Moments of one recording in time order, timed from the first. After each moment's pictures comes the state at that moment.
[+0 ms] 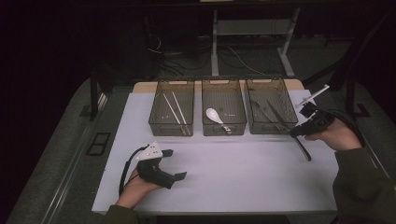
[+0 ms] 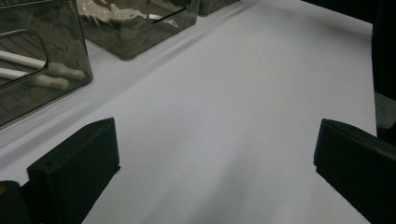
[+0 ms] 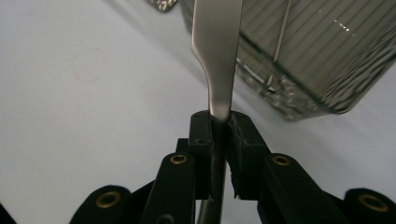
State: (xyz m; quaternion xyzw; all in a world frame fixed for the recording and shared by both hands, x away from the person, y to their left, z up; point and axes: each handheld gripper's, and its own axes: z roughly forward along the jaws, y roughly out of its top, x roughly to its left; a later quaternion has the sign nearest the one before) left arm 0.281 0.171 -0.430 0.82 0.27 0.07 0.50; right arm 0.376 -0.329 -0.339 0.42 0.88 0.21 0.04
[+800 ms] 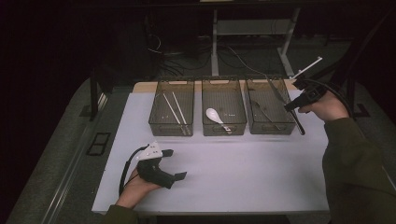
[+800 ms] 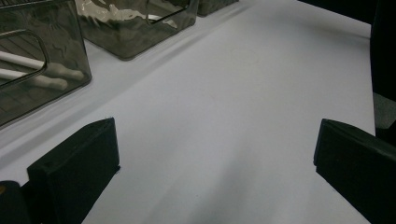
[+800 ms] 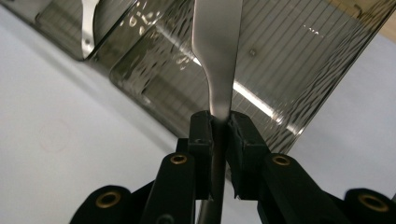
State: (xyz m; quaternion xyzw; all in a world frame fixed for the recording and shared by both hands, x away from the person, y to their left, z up) left arm 0.281 0.171 -0.430 0.82 0.27 0.06 0.50; right arm 0.444 -0.317 -0.305 0.46 0.86 0.20 0.07
